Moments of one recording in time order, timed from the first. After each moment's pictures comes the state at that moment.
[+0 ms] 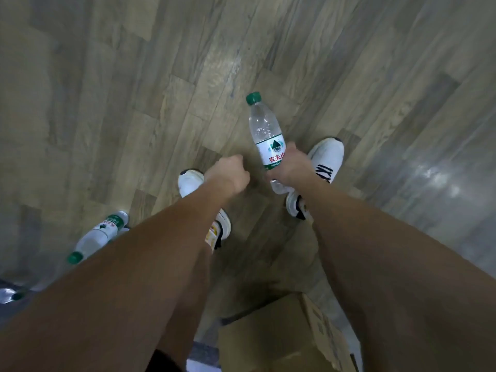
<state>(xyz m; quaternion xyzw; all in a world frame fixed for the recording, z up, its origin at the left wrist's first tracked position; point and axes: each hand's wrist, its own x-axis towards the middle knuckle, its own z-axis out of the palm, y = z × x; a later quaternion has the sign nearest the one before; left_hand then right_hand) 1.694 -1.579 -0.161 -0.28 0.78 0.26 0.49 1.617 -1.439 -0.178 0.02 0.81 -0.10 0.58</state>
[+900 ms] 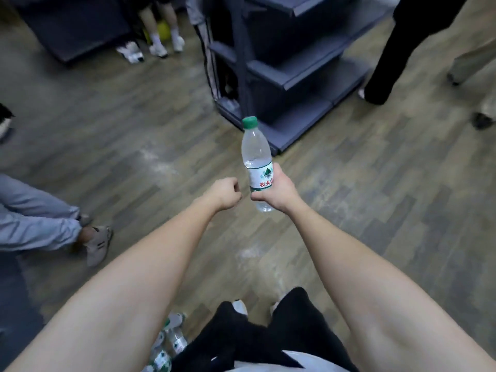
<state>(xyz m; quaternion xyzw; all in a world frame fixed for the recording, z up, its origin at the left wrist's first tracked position) 1.679 -1.798 0.508 -0.35 0.88 0.28 0.13 1.579 -1.661 0.520 -0.26 0.83 -0.38 0.31</state>
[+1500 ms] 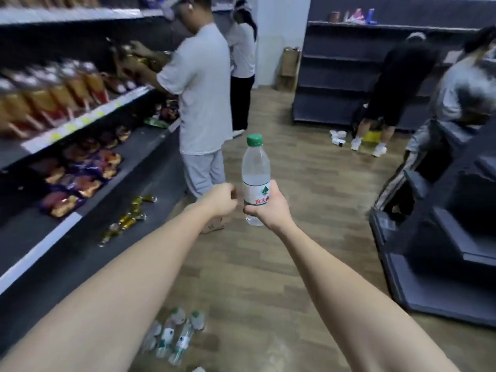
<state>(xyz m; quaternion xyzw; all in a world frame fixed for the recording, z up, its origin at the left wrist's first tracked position) 1.911 -1.810 0.702 -0.67 0.70 0.19 -0.14 1.748 -1.801 0.679 -0.62 0.57 -0.37 0.40</state>
